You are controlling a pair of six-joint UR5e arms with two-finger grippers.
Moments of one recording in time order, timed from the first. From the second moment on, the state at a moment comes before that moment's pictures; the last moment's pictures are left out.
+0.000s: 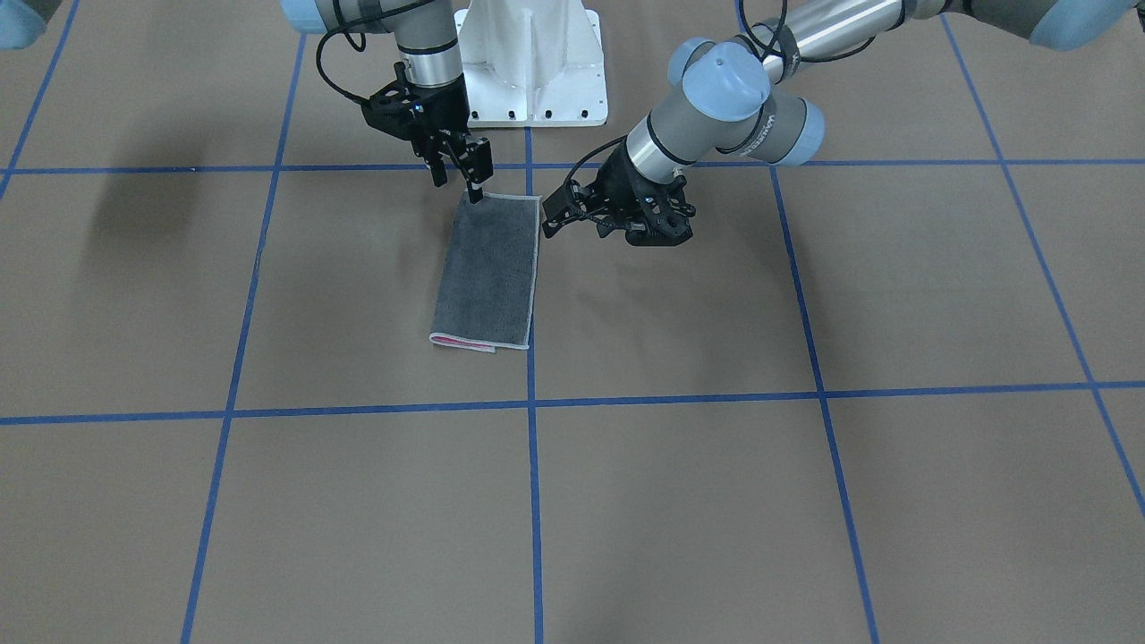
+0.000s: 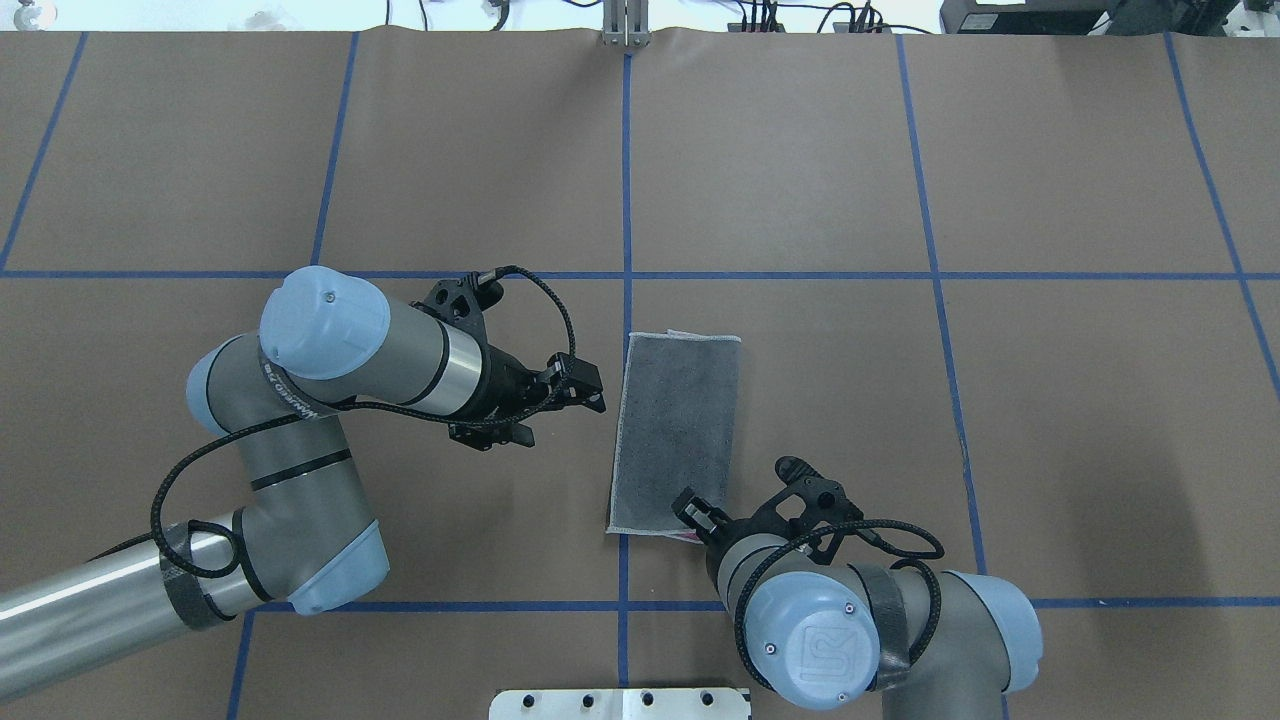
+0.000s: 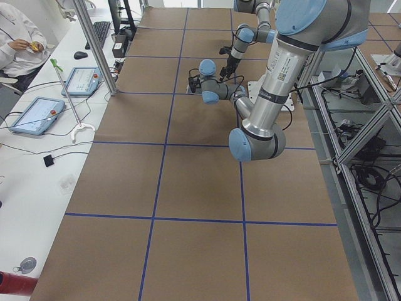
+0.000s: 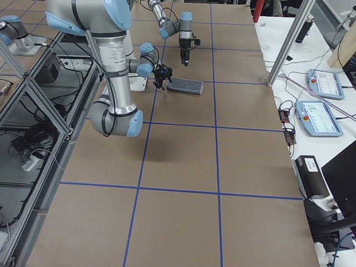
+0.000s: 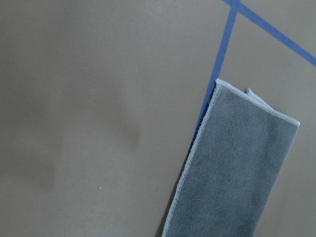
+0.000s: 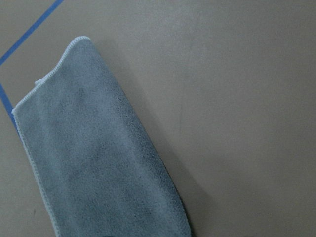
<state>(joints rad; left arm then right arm) -0.51 -2.09 -1.63 -2.27 -2.03 -1.70 0.12 -1.18 1.92 -1.46 1.31 2.20</state>
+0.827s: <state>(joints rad) -0.51 -2.08 -1.64 -2.27 -2.04 -1.70 0.10 -1.15 1.90 -1.46 1.31 2.24</state>
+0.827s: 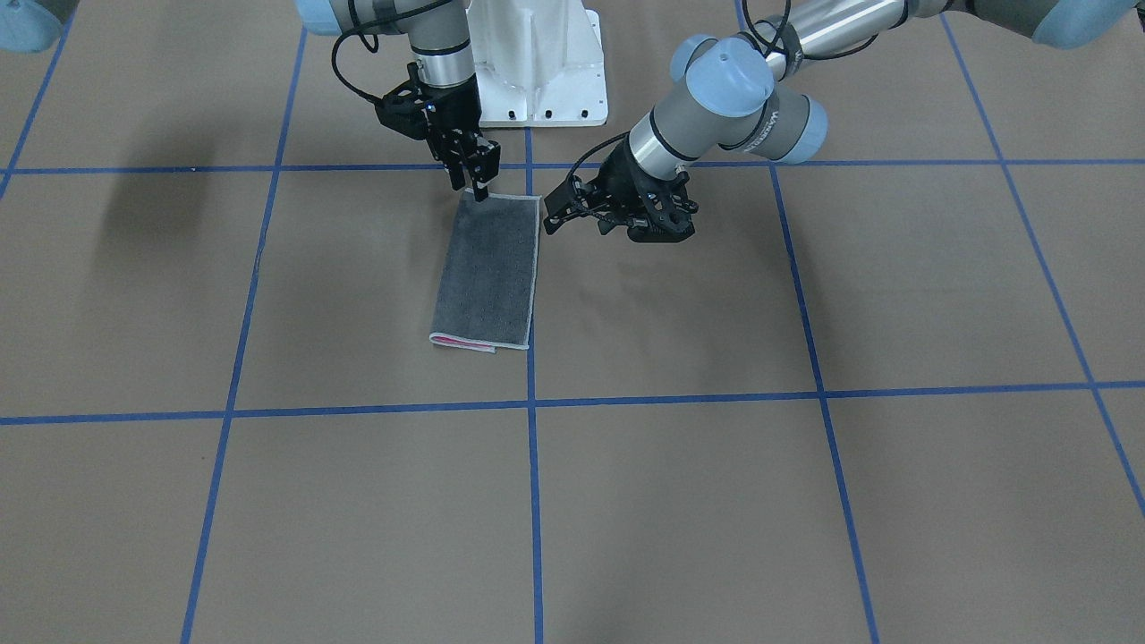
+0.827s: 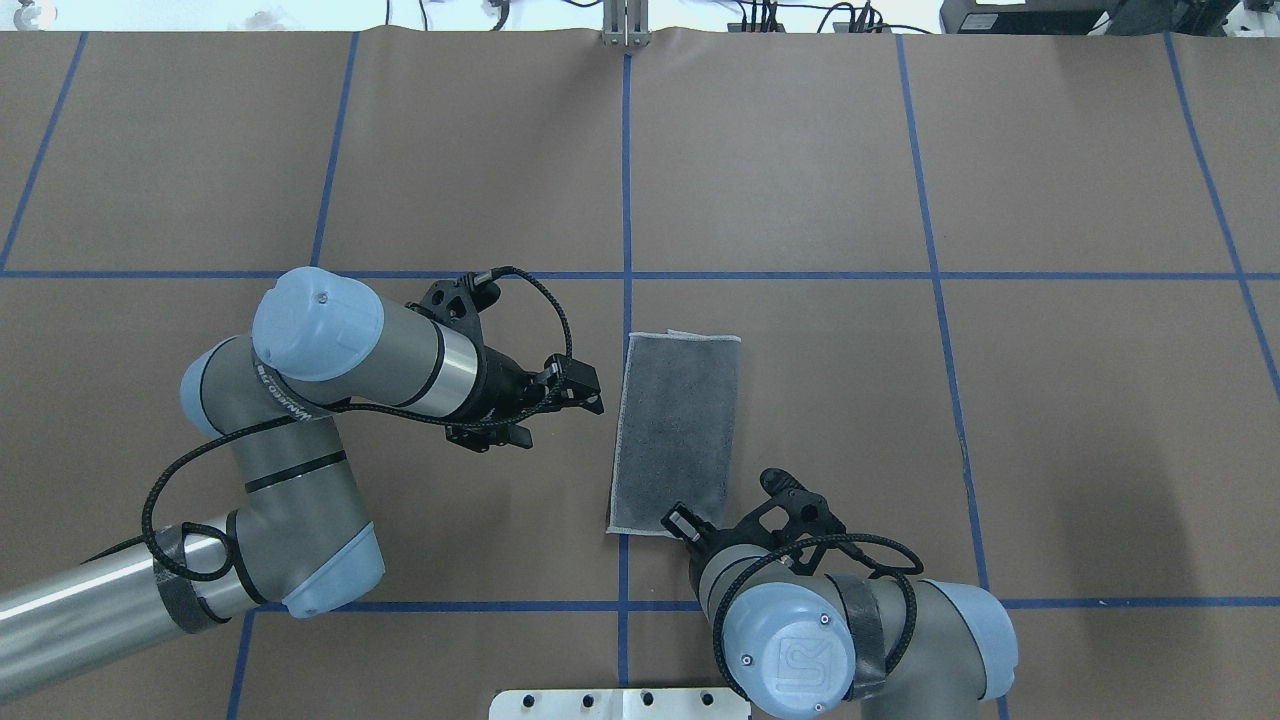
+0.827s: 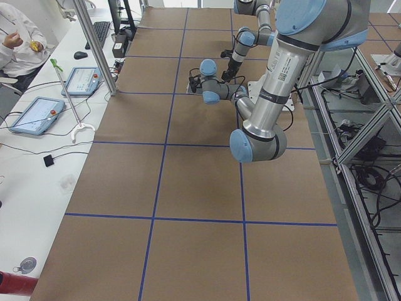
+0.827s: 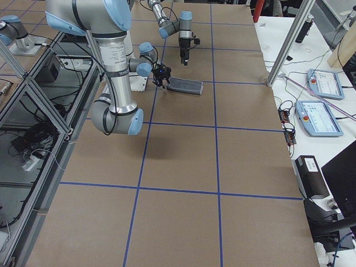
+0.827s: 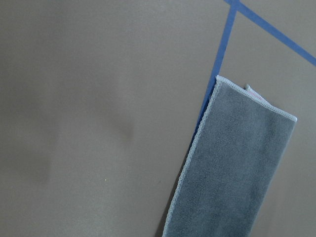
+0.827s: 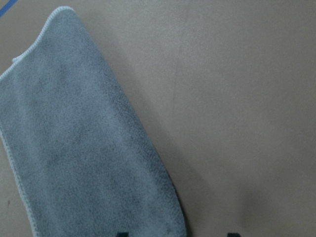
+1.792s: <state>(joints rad) -0.51 -2.08 -1.64 -2.27 -2.04 -1.70 0.12 -1.15 1.92 -1.46 1.31 2.25</state>
